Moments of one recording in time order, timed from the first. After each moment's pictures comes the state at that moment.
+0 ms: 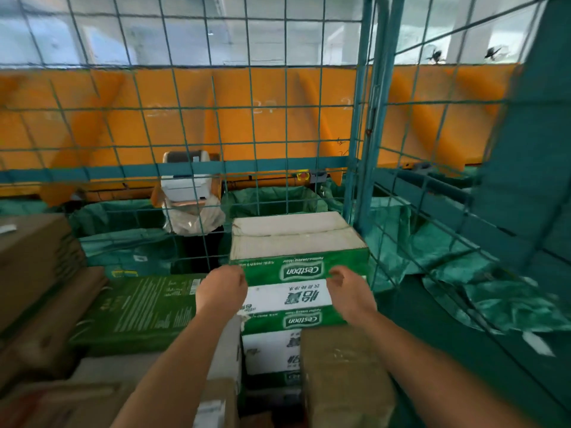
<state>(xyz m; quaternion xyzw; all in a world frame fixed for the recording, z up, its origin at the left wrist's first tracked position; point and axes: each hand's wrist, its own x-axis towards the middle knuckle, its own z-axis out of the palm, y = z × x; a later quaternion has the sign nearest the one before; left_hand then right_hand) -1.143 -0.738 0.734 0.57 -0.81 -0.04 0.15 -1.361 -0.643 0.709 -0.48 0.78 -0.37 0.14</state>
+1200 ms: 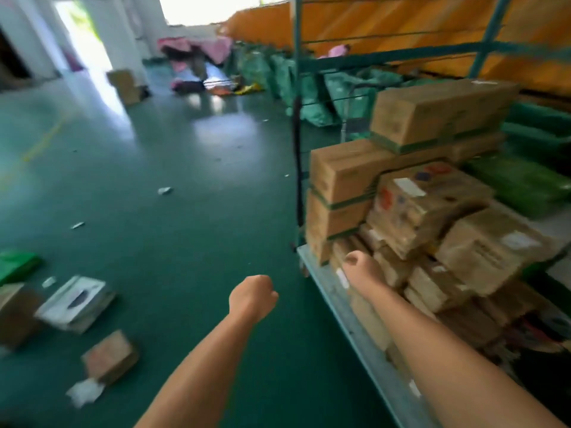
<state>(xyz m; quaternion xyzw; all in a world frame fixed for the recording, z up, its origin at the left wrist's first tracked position) -0.830 0.103 0.609 0.94 -0.27 -0.15 0.12 -0.942 -0.097 0.610 -0.81 0.45 -0.09 0.37</state>
